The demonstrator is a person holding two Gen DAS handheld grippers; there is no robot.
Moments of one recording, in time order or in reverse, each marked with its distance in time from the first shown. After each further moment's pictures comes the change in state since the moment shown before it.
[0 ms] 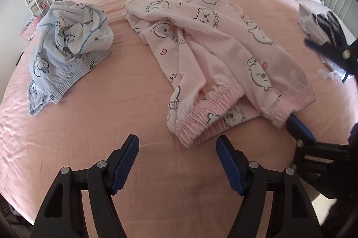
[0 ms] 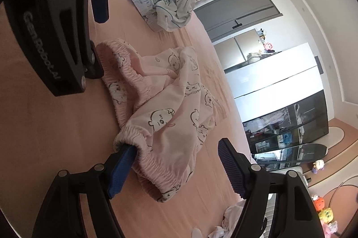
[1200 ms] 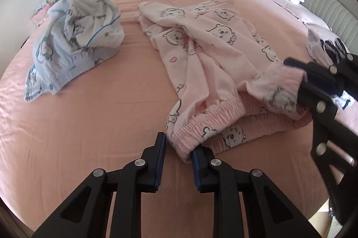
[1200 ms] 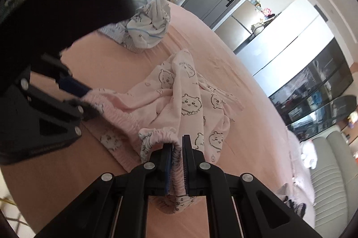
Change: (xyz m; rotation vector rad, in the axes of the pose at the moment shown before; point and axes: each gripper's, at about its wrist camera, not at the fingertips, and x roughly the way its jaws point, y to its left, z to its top) left arm -0.022 0.006 -0.029 -0.146 -0.066 -0.021; right arm 0.006 -0.064 0.023 0.411 0.013 0.253
